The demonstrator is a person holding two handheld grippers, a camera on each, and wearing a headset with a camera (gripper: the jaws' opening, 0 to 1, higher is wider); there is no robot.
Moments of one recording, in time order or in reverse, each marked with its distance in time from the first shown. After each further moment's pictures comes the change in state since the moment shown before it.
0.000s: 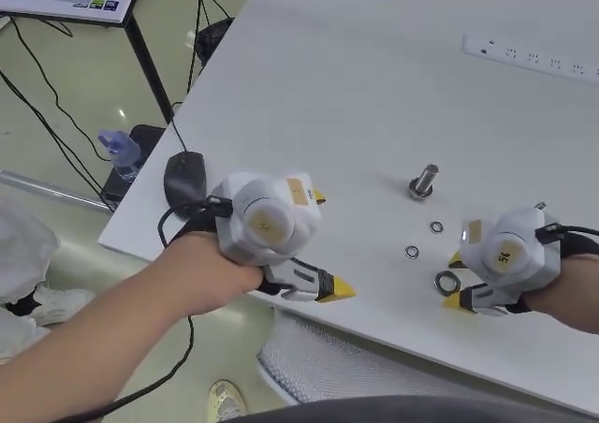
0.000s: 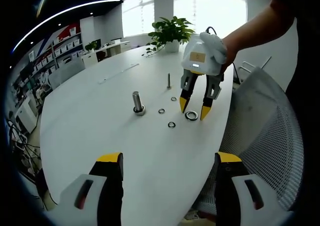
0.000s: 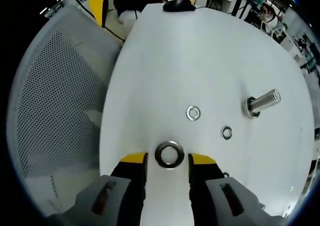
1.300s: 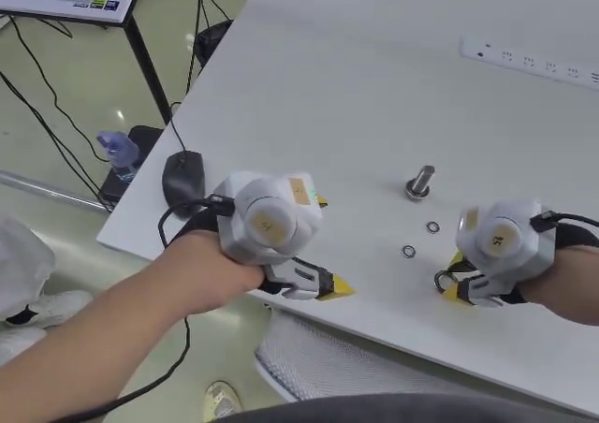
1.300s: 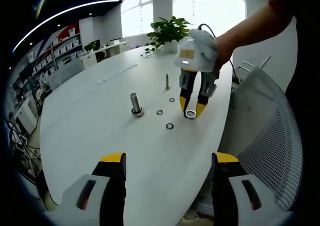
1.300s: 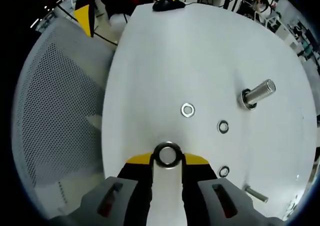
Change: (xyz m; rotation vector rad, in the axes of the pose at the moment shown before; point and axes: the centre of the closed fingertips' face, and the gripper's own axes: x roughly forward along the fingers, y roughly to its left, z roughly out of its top) left arm 0.001 -0.003 0.003 0.006 0.002 -0.001; right arm -0.008 -0.005 -0.002 0.097 0.022 0.020
